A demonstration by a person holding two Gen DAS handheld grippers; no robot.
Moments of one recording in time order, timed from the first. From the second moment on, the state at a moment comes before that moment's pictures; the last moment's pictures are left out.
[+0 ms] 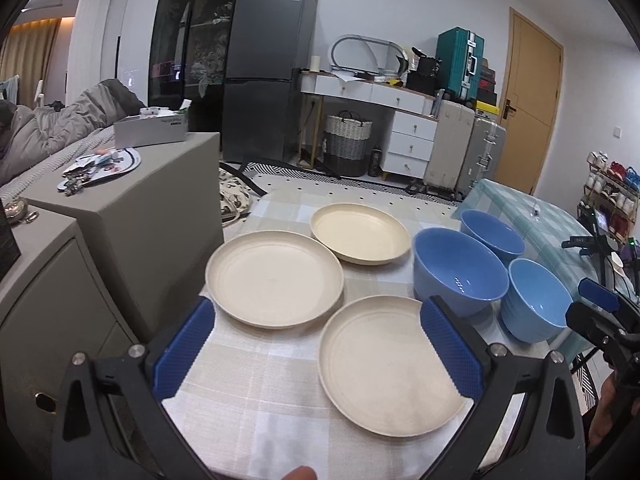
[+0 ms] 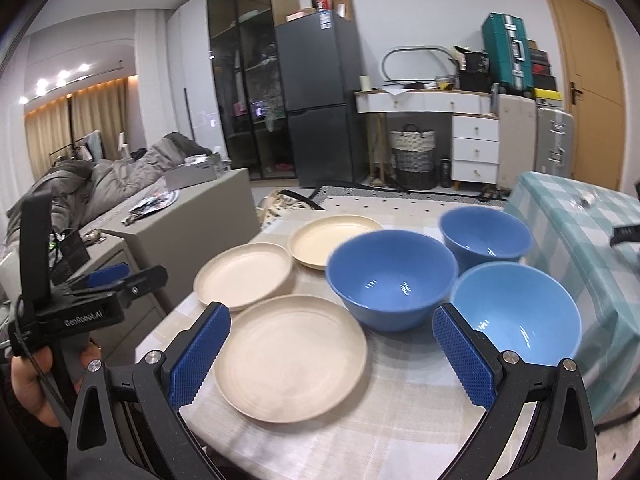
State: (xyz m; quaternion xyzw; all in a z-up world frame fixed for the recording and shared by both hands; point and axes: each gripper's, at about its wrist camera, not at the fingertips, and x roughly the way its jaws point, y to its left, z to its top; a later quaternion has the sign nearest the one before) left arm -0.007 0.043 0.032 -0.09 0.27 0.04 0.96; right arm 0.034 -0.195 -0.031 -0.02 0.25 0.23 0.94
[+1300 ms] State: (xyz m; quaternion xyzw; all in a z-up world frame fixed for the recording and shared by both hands) left arm 0.075 0.157 0.033 -0.11 0.32 0.12 0.93; right arm 0.145 -0.021 0.001 -0.11 0.30 0.31 0.90
